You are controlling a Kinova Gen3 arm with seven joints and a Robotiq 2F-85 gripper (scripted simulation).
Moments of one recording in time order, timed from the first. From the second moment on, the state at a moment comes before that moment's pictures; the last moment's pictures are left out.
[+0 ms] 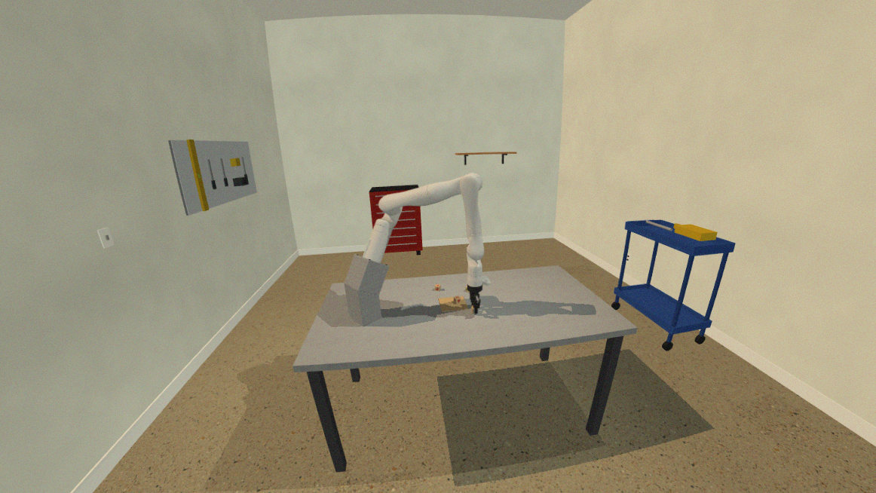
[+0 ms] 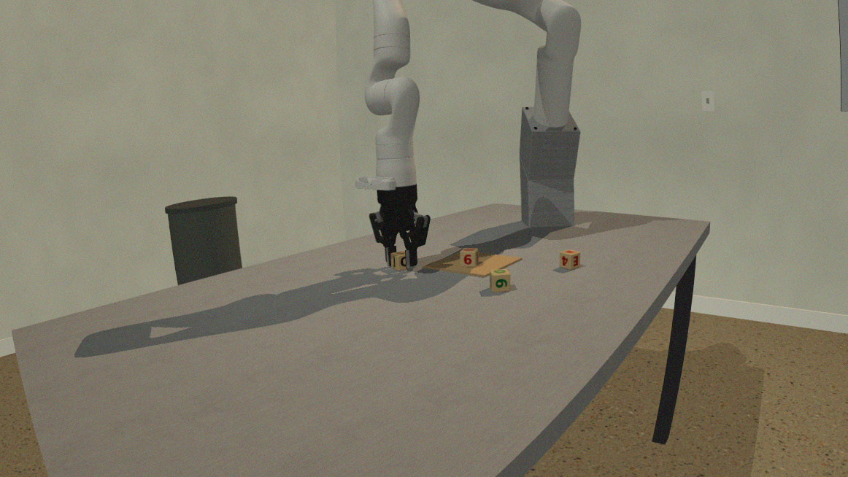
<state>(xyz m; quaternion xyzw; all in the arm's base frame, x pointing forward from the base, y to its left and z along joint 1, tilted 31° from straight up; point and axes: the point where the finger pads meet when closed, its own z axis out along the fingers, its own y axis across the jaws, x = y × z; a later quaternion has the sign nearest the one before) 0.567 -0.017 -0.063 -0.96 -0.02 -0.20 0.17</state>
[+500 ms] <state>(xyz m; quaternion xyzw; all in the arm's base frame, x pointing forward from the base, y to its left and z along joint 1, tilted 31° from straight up) 0.567 -0.018 -0.063 -0.96 -0.02 -0.21 0.17</state>
